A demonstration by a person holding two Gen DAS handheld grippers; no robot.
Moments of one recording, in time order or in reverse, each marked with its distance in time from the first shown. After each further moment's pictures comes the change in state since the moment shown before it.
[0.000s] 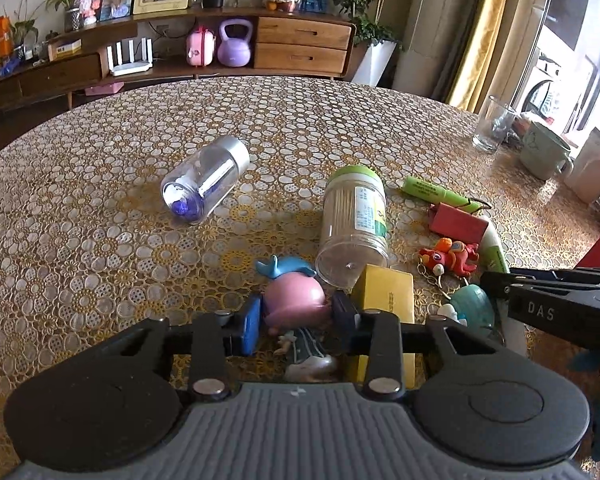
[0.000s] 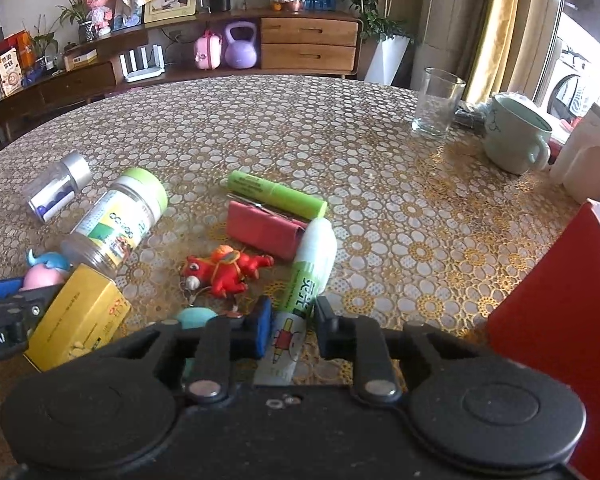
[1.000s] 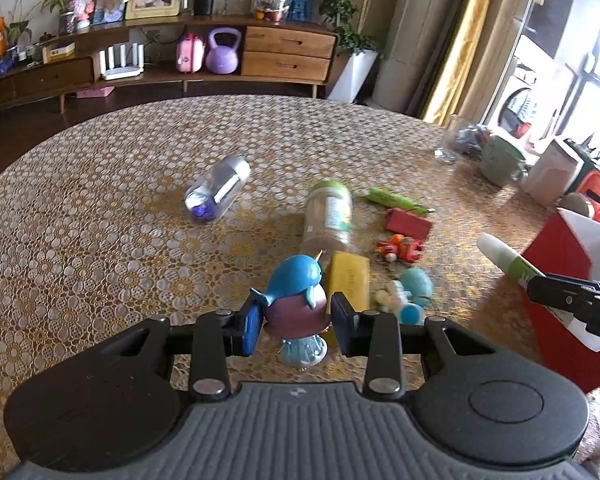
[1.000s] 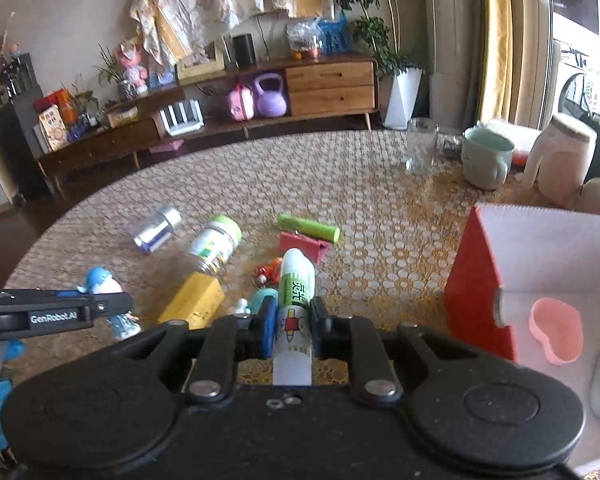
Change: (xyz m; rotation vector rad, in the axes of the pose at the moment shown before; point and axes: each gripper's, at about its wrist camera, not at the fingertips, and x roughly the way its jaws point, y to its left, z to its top) left arm -0.085 0.005 -0.001 0.001 -0.007 -0.073; right arm -0.138 -0.021 -0.019 0.079 -0.127 0.161
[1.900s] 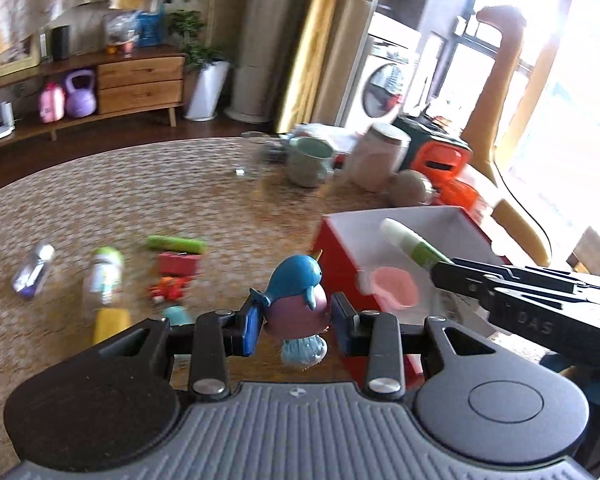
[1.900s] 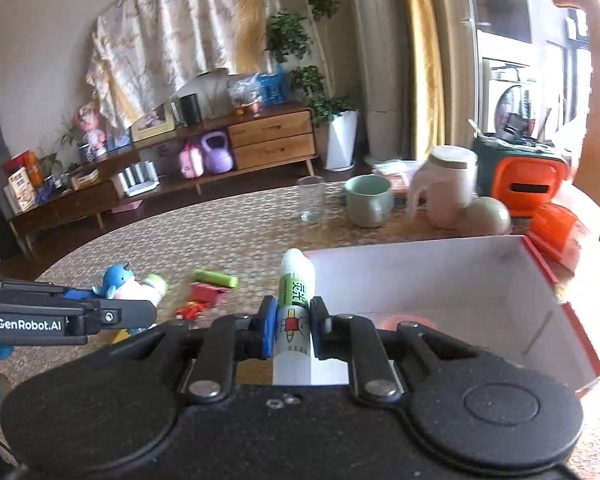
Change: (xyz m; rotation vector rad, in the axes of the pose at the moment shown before) left arm -0.058 -0.176 0.025 0.241 -0.001 -0.308; right arm -0.098 -0.103 -0.006 0.106 -0.146 -0.112
